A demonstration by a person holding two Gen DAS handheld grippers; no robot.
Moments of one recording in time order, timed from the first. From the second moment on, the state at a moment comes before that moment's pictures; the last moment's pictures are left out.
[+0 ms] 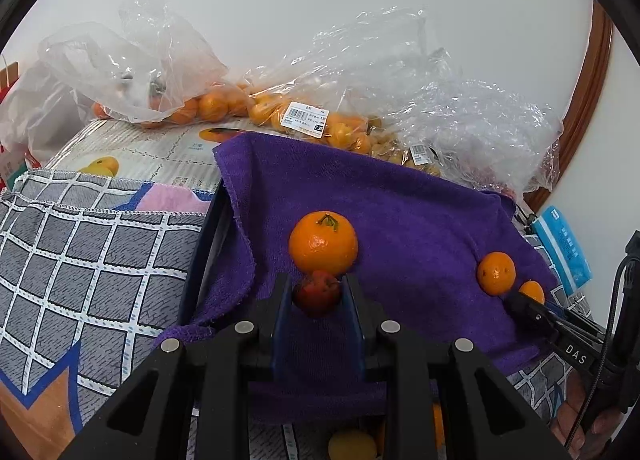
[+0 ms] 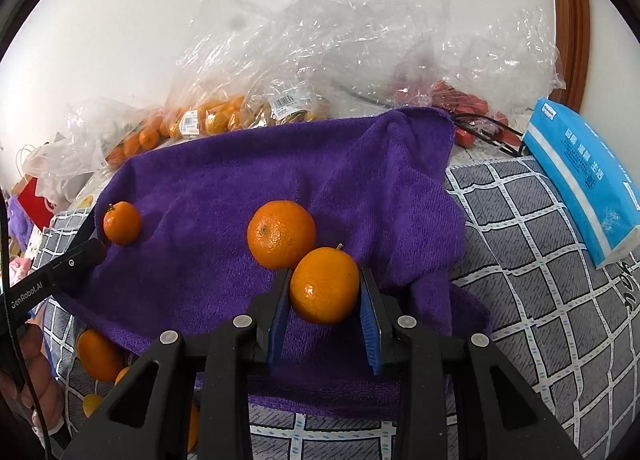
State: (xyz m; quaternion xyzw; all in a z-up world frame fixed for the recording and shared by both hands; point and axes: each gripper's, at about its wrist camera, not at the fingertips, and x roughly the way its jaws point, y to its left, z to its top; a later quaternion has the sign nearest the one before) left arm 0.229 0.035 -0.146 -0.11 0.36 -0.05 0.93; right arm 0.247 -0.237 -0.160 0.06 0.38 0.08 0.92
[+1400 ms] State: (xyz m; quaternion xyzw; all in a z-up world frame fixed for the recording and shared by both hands) left arm 0.195 0.072 -0.113 -0.18 0.29 -0.06 0.94; right arm 0.155 -0.171 -0.162 0.06 0.39 0.13 0.91
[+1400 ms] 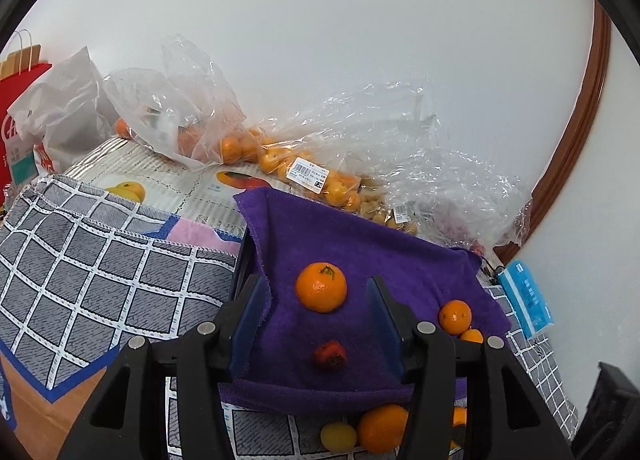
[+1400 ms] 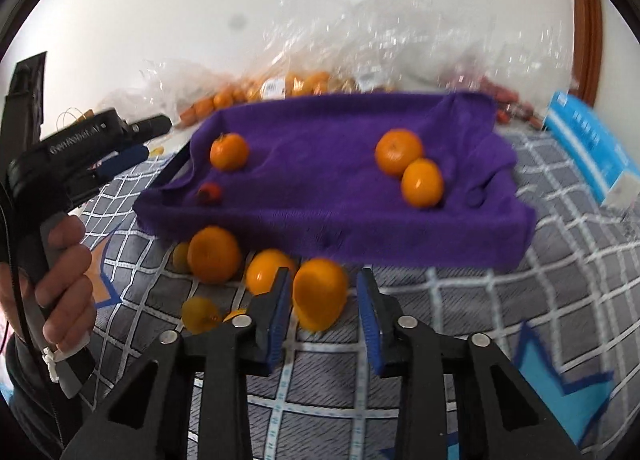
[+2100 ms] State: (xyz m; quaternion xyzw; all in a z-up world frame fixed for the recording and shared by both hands) left arm 0.195 0.070 -0.120 -0.19 0.30 -0.07 0.93; right arm 0.152 -0.188 -0.178 0.02 0.41 0.10 0.91
